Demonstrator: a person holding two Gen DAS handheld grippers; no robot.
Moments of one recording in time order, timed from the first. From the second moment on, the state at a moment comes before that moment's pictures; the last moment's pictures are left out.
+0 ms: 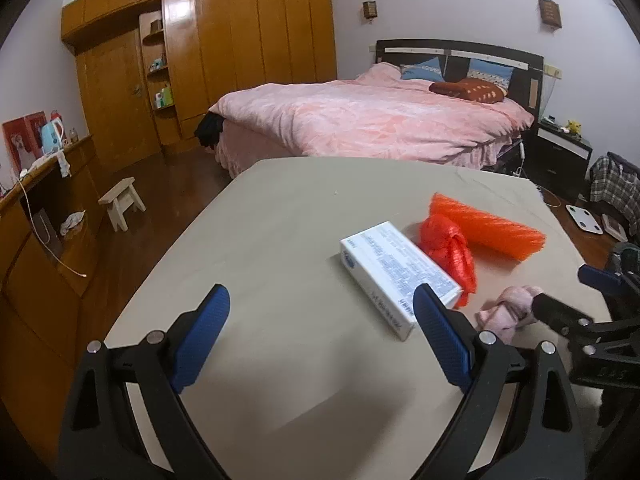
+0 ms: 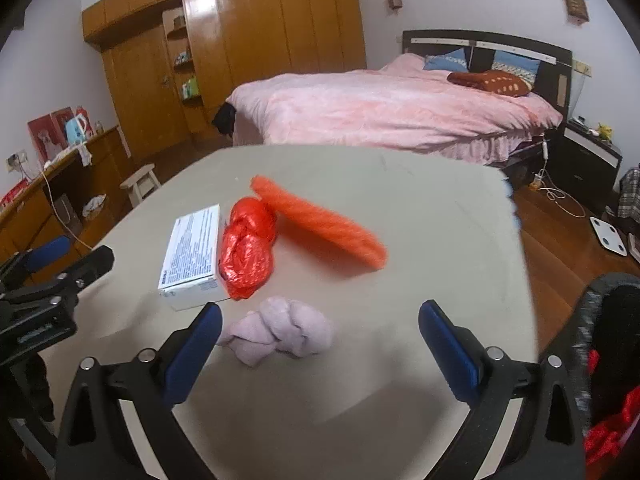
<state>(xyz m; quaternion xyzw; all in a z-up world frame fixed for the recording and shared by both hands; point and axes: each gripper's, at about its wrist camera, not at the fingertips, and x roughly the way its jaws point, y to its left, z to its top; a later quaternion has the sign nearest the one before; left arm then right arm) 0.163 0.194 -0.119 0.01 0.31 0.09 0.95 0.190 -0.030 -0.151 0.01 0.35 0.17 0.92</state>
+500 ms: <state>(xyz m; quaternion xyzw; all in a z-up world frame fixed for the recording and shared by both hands) 0.174 0.201 -0.131 -0.01 0.32 0.08 0.94 0.207 -0.007 -0.172 -0.01 0.42 0.20 0.88</state>
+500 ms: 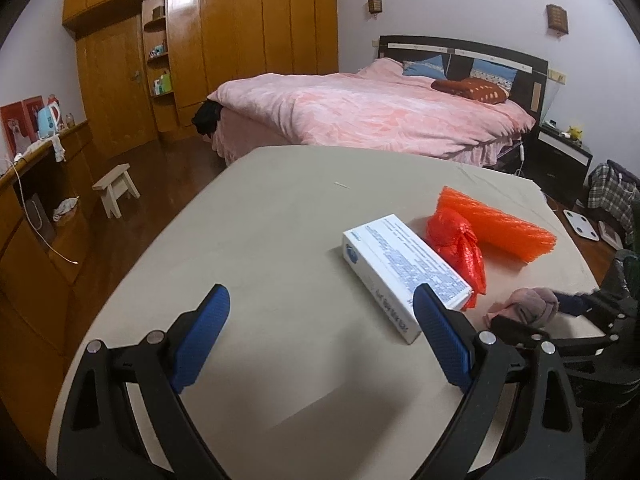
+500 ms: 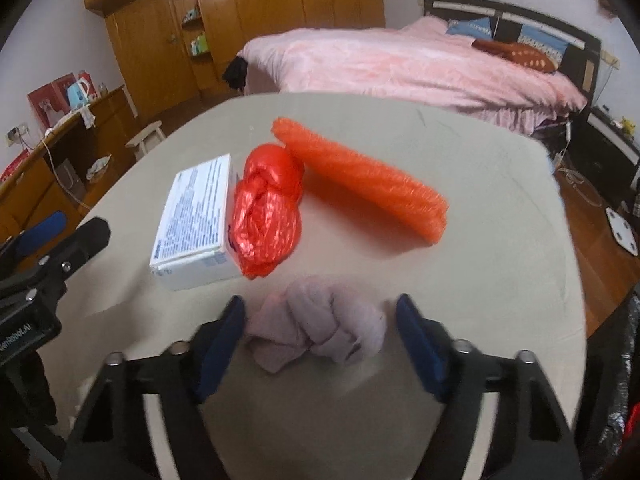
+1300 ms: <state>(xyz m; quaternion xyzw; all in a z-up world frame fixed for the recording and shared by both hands) 0.220 0.157 -0.162 -0.03 0.39 0.05 0.92 0.214 -0.050 -0.157 0.02 0.40 0.18 0.90</state>
